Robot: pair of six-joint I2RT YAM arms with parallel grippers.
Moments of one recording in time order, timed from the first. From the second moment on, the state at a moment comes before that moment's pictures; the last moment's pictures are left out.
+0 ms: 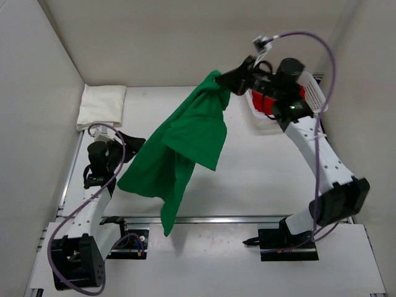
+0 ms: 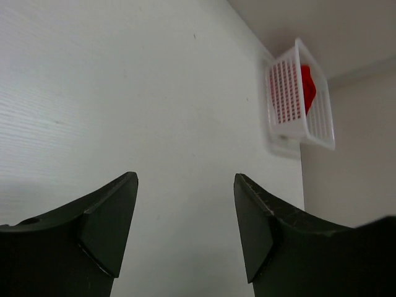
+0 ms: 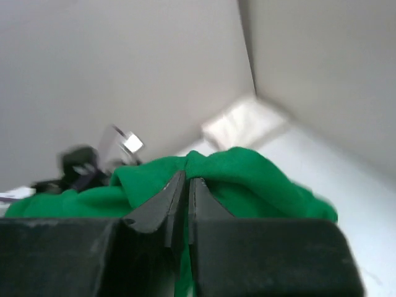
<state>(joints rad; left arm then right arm) 0.03 0.95 0.45 0.18 0.37 -0.80 0.34 1.43 1.64 0.07 -0.75 0.45</state>
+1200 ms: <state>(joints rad) -0.19 1.09 0.26 0.07 0.11 -0.70 0.52 1.38 0.50 0.11 -0.11 0.56</state>
